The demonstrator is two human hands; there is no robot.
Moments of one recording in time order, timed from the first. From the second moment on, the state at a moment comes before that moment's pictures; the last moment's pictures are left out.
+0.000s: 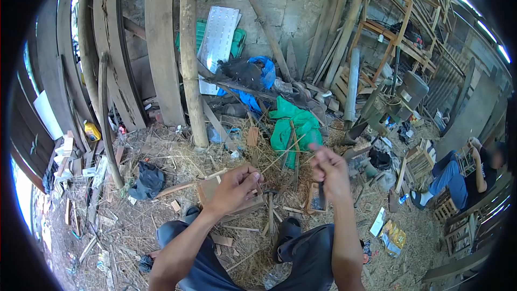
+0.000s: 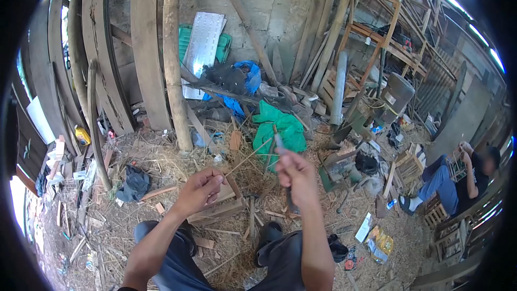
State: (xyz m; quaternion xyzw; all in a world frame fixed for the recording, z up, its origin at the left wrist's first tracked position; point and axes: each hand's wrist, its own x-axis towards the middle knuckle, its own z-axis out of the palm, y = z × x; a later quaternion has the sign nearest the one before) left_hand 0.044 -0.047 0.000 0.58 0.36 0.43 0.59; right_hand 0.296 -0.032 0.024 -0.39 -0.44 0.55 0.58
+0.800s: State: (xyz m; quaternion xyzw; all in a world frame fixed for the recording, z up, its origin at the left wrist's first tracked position) left_hand 0.050 -0.048 0.000 0.41 0.30 0.35 0.78; right_hand 0.273 -0.037 0.017 -0.38 -0.43 0.66 0.49
